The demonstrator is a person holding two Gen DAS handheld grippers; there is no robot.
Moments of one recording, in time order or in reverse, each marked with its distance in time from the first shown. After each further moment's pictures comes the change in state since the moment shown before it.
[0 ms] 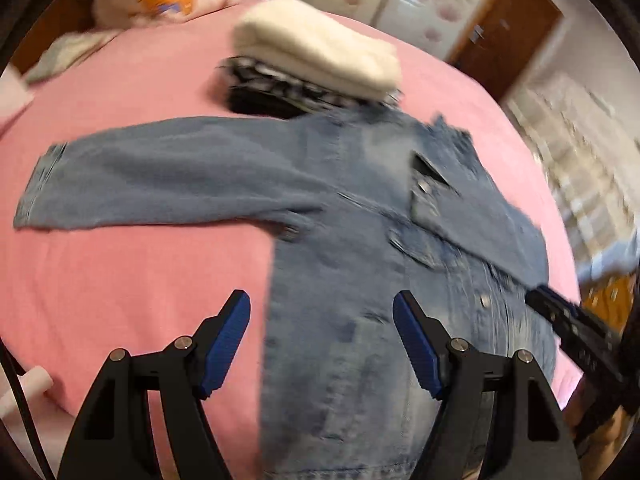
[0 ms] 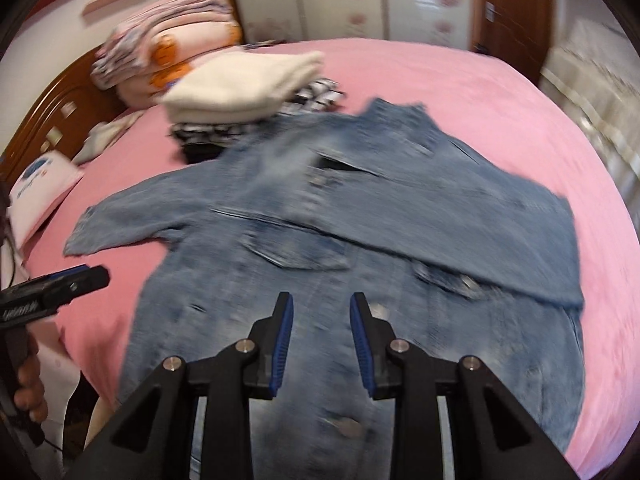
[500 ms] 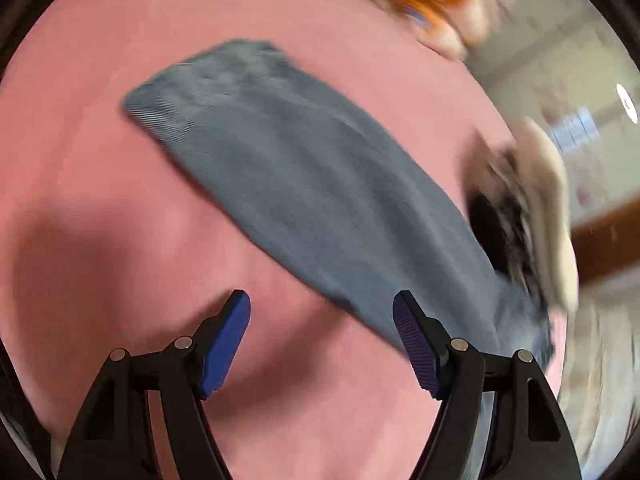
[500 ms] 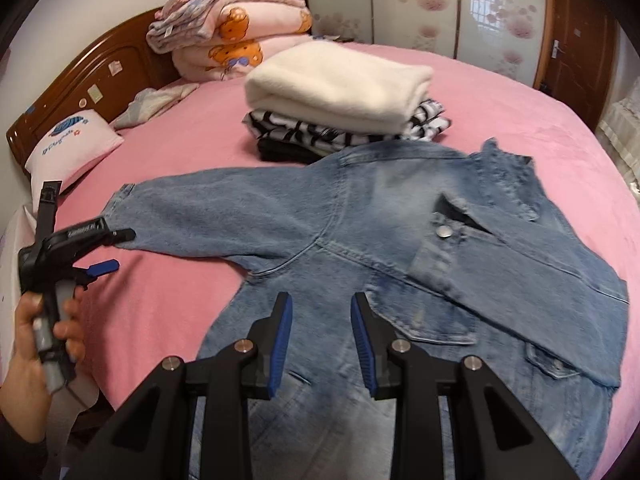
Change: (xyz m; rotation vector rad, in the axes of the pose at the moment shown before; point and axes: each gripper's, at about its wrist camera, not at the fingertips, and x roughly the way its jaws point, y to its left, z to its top) left arm 0.042 0.248 0.013 -0.732 -0.170 0.128; right arm 0.062 0.107 0.038 -0.141 0.038 0.081
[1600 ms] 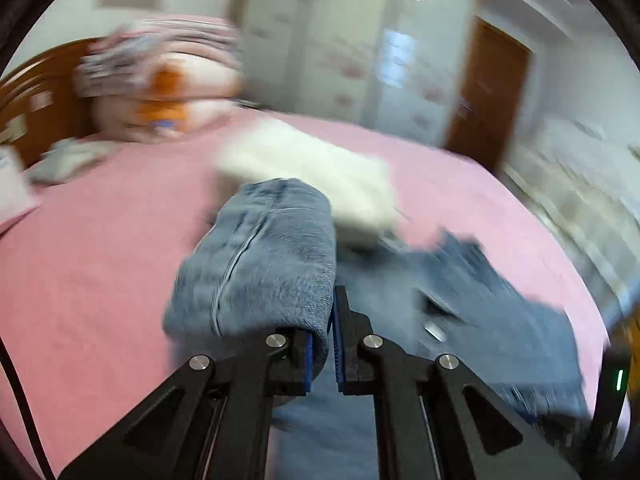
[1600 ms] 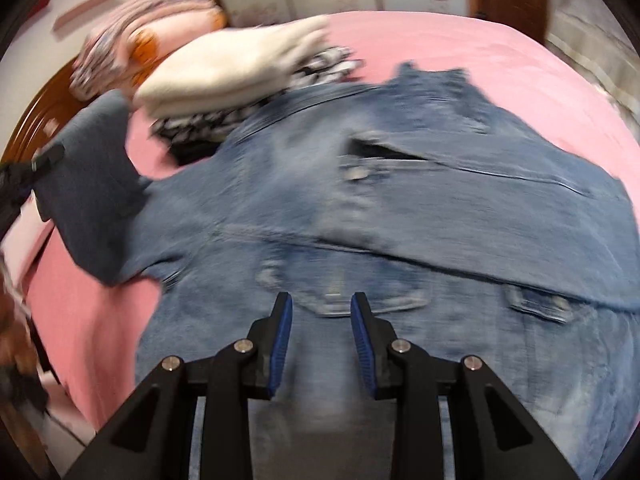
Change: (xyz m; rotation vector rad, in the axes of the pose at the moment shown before) left arm -0.052 -0.278 -0.168 0.890 -0.217 -0.243; right arm 0.011 -0.123 -0.038 0.352 0.023 -0.070
